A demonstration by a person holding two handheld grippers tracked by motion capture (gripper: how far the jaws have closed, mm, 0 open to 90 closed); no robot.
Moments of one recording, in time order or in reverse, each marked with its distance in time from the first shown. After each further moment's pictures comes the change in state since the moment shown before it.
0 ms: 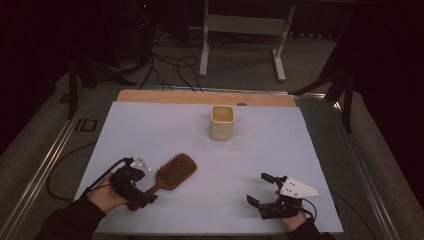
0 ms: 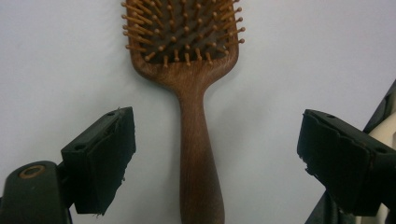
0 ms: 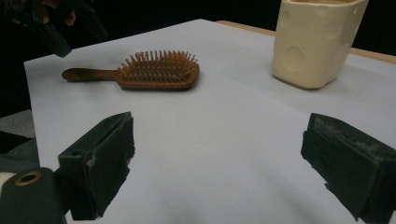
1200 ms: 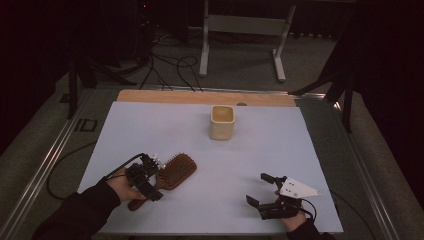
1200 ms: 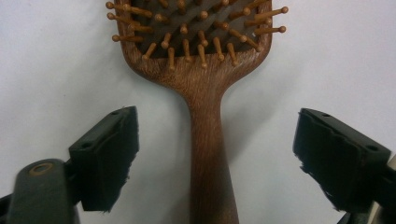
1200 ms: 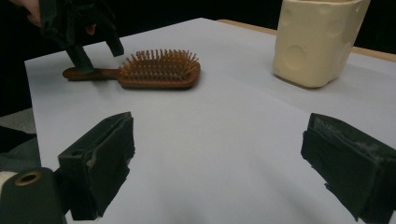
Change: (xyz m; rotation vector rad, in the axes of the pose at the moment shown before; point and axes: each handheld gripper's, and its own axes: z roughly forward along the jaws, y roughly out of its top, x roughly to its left) left arm 0.010 0.029 0.034 0.228 -0.002 -0.025; right arm 0.001 0.000 0.001 0.004 0.001 -0.002
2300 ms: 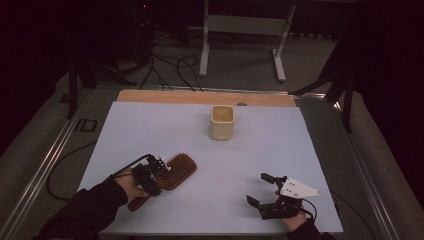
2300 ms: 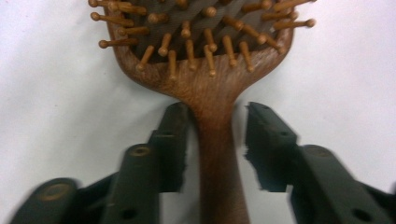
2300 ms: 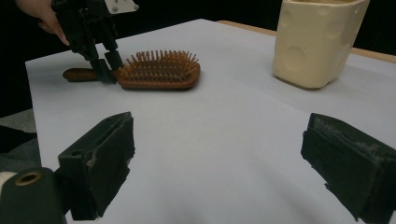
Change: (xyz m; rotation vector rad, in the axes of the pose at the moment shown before) left arm -0.001 0.012 0.017 0.088 0.038 0.028; right arm 0.000 0.000 -0.001 -0.003 0.002 0.001
